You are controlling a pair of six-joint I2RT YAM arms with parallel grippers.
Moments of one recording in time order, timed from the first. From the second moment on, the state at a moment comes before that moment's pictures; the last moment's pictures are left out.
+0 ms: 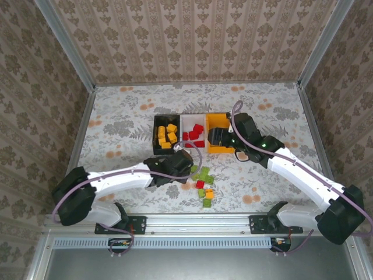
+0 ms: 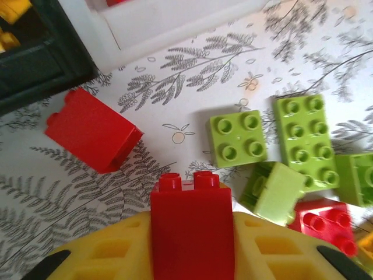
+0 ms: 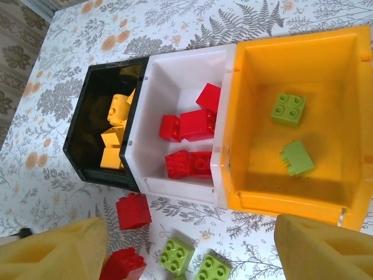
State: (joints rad) left arm -1.07 1.35 0.77 -0.45 -0.23 -0.55; right arm 0.57 1.18 0.97 -0.45 0.04 0.58
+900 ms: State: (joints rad) left arm -0.78 1.75 1.32 -0.40 -0.06 -0.38; right arm 0.54 1.10 0.80 -0.46 -0.02 0.59
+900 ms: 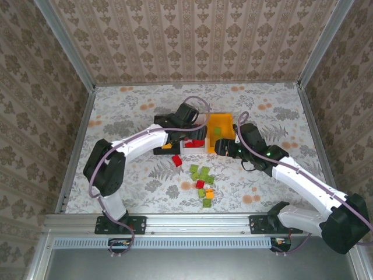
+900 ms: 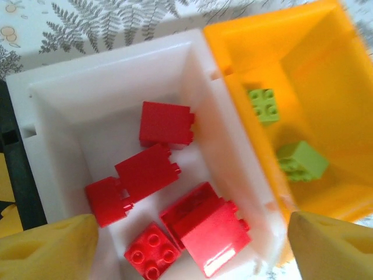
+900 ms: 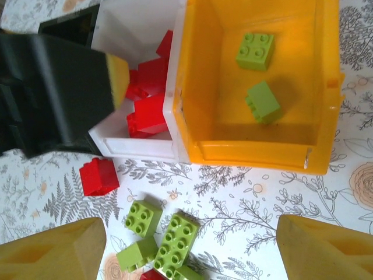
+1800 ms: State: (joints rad) left arm -0.96 0.92 0.62 -0.40 -0.21 -0.59; right arm 0.85 1.51 0.76 -0.51 0.08 0.61
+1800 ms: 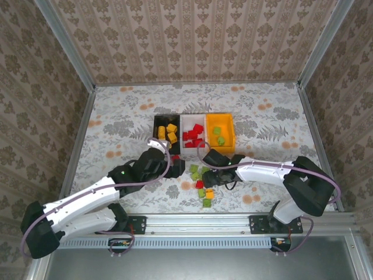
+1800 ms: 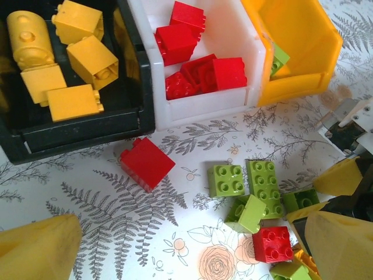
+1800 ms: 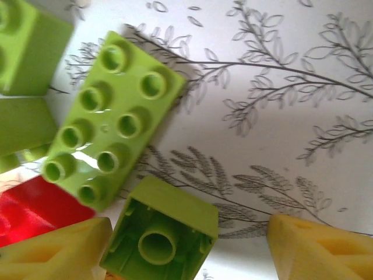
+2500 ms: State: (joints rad) left arm -0.96 0.90 0.60 -0.43 -0.25 -0.62; right arm 0.80 1.53 0.76 -0.53 0.15 0.63
